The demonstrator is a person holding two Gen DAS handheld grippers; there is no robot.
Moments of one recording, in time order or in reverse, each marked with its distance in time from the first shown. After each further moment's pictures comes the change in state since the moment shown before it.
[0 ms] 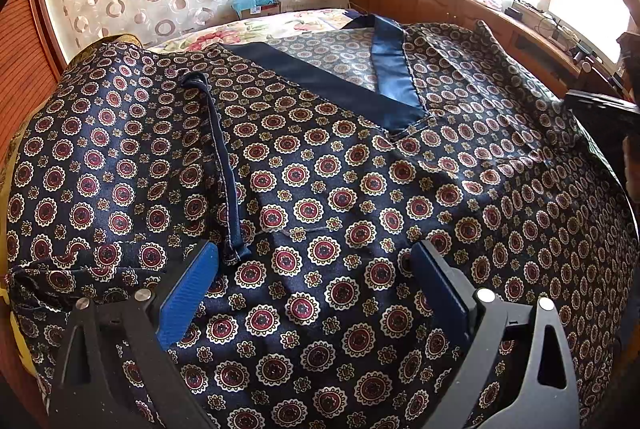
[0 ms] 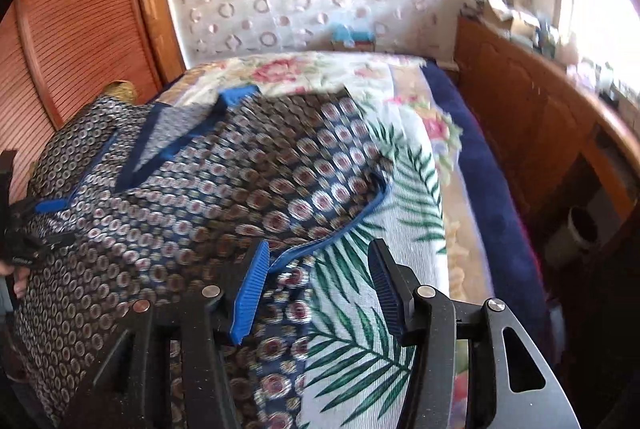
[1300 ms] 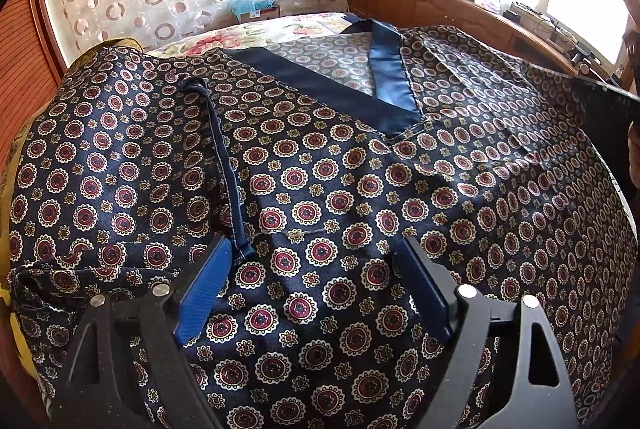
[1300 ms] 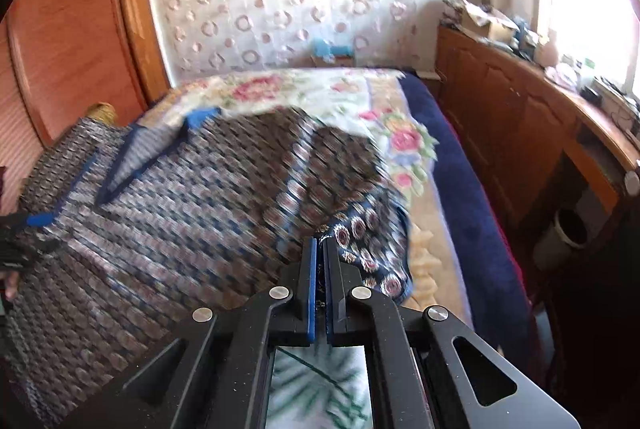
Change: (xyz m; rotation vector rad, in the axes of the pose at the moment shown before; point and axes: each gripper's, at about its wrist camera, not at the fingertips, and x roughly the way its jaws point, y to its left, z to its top) left arm -0.003 -0.001 0.000 0.004 -0.015 -0.005; right arm -0.041 -0.039 0.004 -0.004 -0.094 -0.025
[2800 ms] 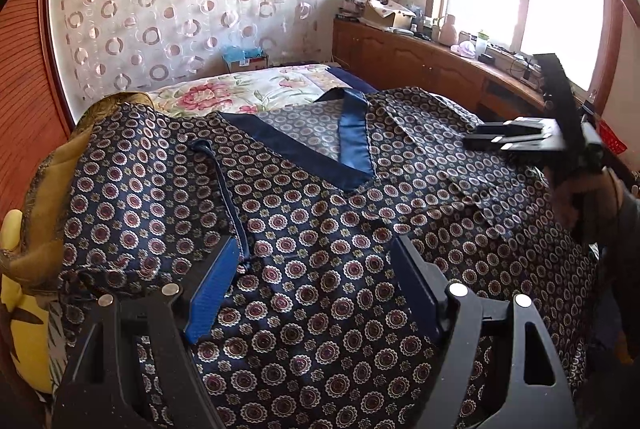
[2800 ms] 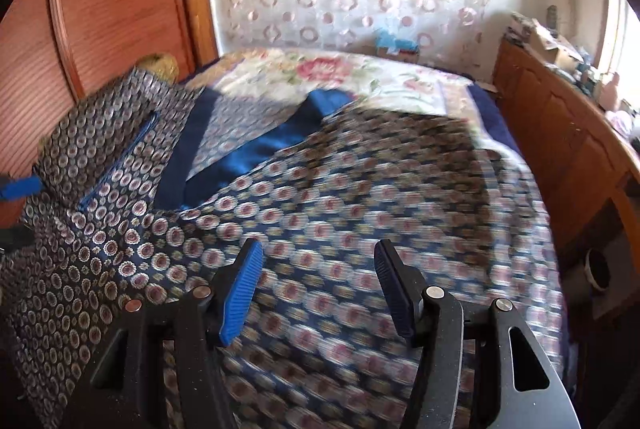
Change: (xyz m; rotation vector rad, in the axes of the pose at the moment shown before) left arm -0.067 -0.006 -0.003 -0.003 -0.188 -0.065; right arm 0.067 0.149 0.040 -0.141 0.056 0.080
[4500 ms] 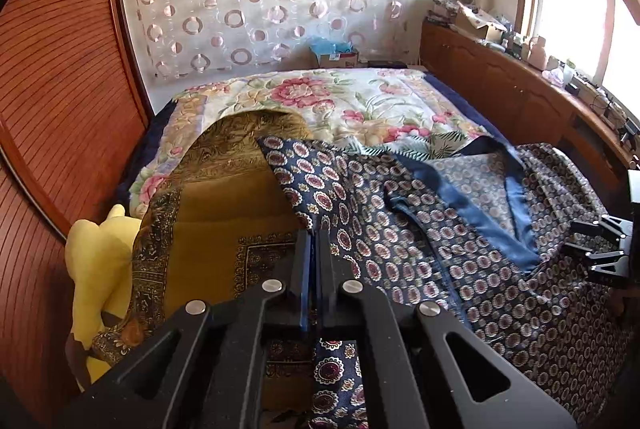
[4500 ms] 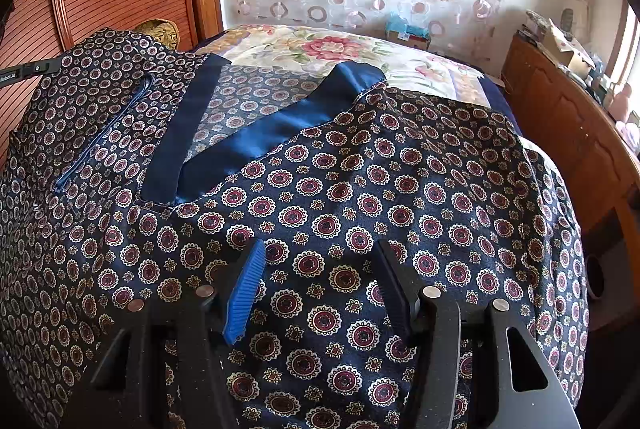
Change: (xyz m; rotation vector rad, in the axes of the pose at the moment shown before) left arm 0.016 0.161 0.073 -0.129 0.033 0.233; right arm 0.052 0.038 0.013 -0.065 0.089 -0.005
